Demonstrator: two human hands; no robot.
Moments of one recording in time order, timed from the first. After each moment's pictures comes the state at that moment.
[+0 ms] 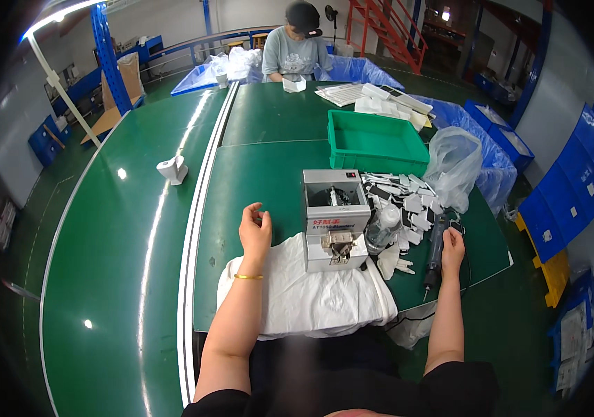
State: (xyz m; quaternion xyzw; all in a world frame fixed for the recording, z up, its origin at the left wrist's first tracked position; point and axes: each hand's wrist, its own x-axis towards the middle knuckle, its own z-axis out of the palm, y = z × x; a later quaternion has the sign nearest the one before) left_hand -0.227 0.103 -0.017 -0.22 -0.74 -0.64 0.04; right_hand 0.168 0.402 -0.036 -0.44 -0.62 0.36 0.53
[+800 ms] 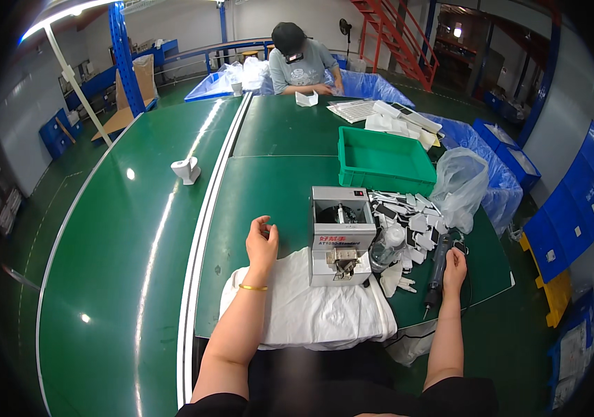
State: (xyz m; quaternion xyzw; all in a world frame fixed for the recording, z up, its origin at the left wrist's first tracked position) left_hand -0.227 0.103 -0.019 -0.22 -0.74 -0.63 0.05; right_hand 0.167 0.402 -0.034 -0.46 -0.62 0.37 0.52
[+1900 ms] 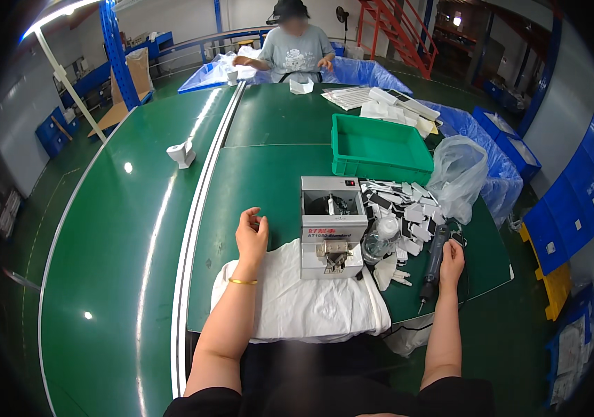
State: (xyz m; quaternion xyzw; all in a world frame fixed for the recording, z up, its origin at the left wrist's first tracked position) left_hand -0.226 0.101 -0.017 -0.23 -0.73 -0.64 0.02; right_hand 0.167 0.400 -0.032 -0.46 -0.62 0.39 0.51
